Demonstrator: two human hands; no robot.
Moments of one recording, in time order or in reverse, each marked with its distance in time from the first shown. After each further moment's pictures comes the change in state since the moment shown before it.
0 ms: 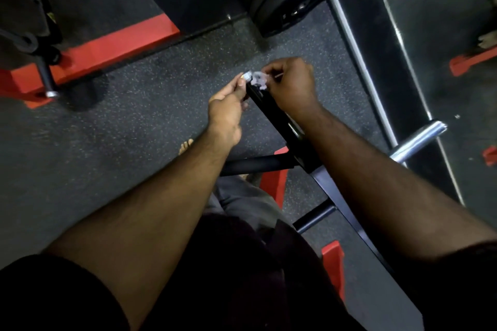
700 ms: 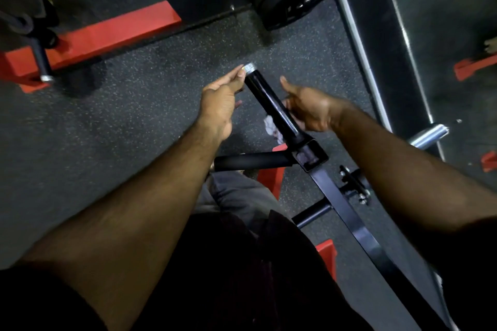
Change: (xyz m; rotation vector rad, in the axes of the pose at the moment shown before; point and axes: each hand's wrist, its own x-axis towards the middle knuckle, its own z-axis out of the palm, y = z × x) left_hand -0.004 0.007 -0.011 0.161 -0.021 0.028; right_hand 0.000 0.065 -0.021 0.596 -1.015 0.707
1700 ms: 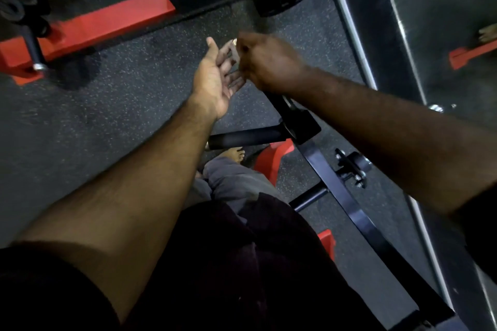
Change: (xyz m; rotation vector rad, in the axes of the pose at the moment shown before) left_hand -0.001 -0.013 -0.003 -0.183 -0.227 -0.039; right_hand -0.020 -0.036 0.082 -1.675 0.732 -0.693
